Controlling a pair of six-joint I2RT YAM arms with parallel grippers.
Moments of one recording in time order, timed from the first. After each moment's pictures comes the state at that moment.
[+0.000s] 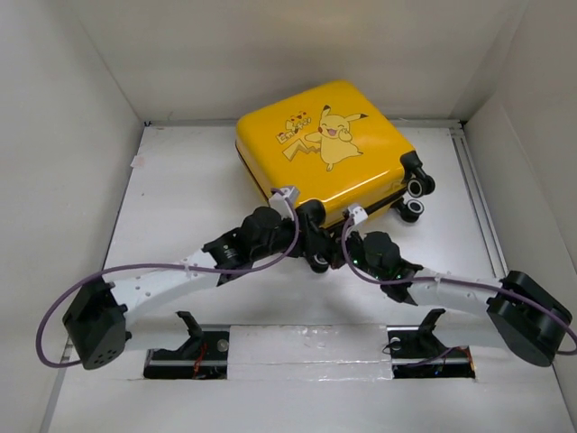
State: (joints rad) left arm -0.93 1.14 0.72 0.02 0.02 -0.77; right arm 0.85 1.22 0.38 0.61 -0.06 0.43
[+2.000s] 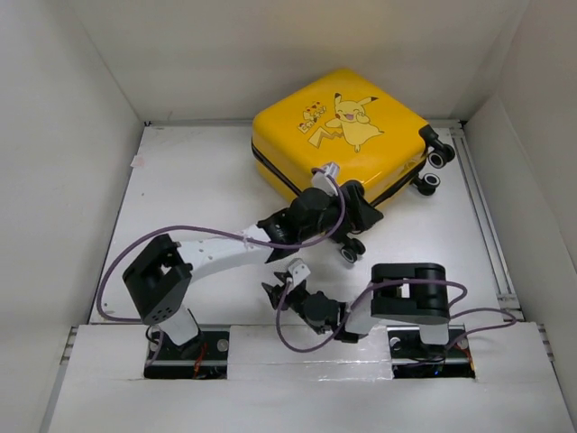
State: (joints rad) left arm -1.02 1.61 1.07 0.30 0.00 -1.02; right arm 1.41 1.95 0.58 1.31 0.69 0.17
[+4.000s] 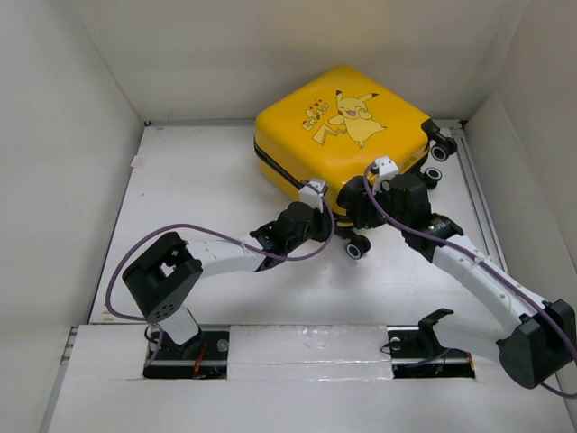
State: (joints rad) left arm -0.93 1.61 0.85 0.41 -0.13 -0.51; right arm 0.47 1.11 0.85 -0.26 -0.05 0.14
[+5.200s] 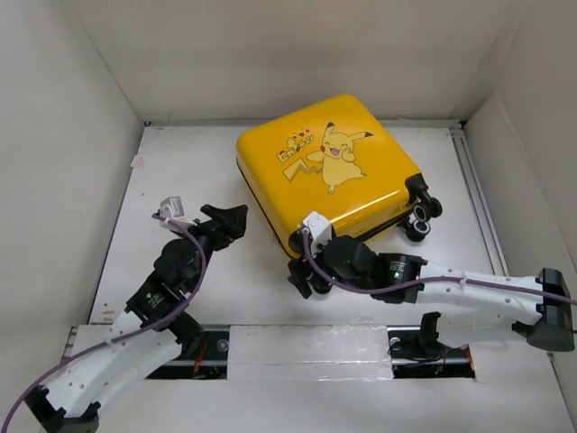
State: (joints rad) left arm -0.71 0.48 0.52 -0.12 -0.49 -0.82; right arm 1.21 1.13 0.88 -0.30 0.28 0.32
